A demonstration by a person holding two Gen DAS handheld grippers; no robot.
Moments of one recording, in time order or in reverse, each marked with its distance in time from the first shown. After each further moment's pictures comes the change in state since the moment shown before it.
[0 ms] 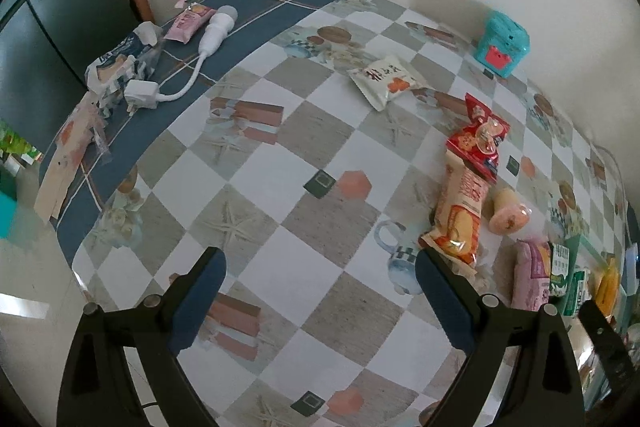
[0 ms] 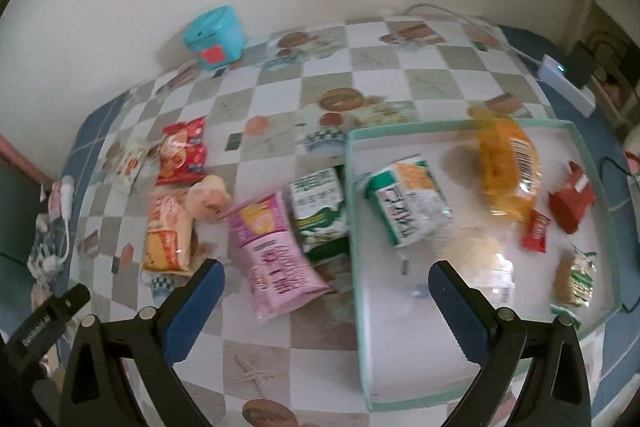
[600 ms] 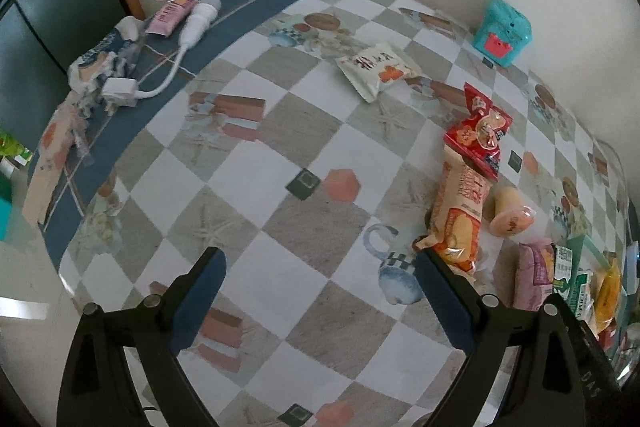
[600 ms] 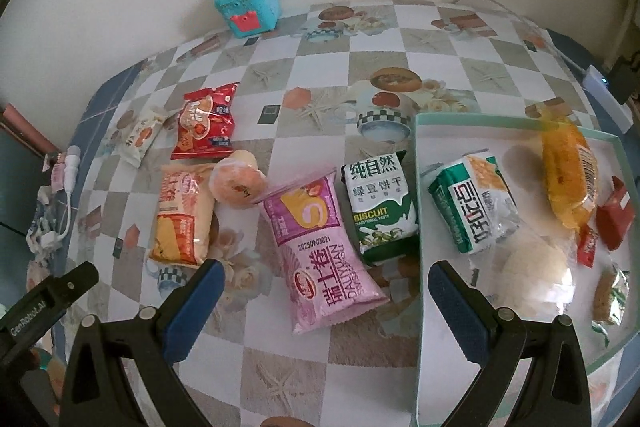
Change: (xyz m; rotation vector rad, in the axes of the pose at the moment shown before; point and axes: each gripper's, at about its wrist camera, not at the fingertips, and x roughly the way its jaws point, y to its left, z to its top) left arm 0.023 -0.015 0.009 0.023 0.047 -0.022; right arm 0.037 0.030 0.001 -0.068 0.050 0.045
